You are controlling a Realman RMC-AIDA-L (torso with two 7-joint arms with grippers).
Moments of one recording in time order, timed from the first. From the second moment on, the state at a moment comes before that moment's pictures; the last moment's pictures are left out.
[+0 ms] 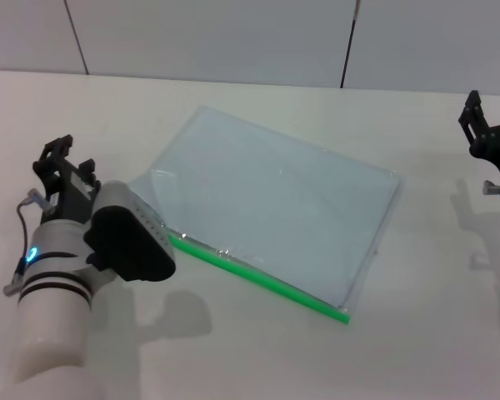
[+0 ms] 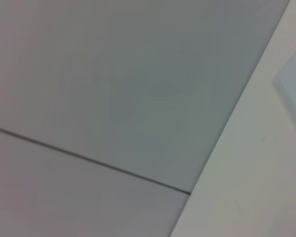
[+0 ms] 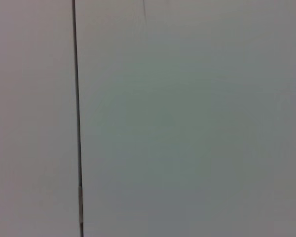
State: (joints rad) left arm -0.45 -2.03 2.77 0.81 1.06 -1.18 -1.28; right arm 0.46 2.02 -2.57 -0.59 -1.69 1.03 2.81
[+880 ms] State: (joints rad) left arm -0.48 -2.03 2.80 0.86 0.94 -1.12 -1.03; right arm 0.45 2.02 -2.56 -0.59 -1.69 1.03 2.81
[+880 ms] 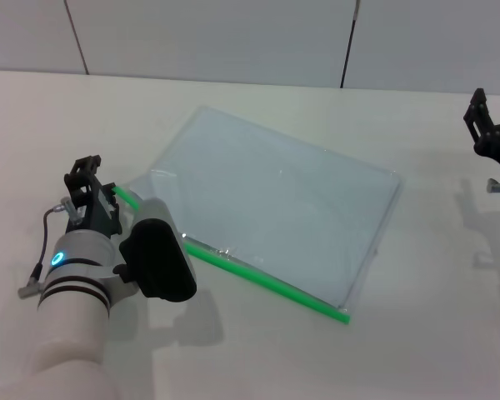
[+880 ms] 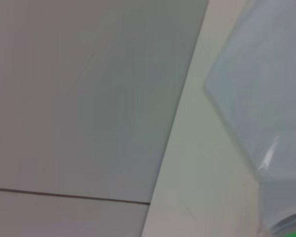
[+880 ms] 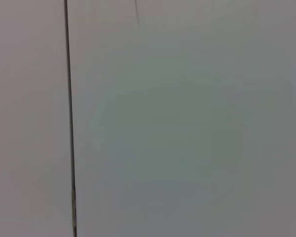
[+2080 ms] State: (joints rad) left arm -0.51 -2.04 2.81 0.85 0.88 -1.05 -0.91; right arm 0.45 2.02 -2.56 -0.60 -1.68 1.04 2.78
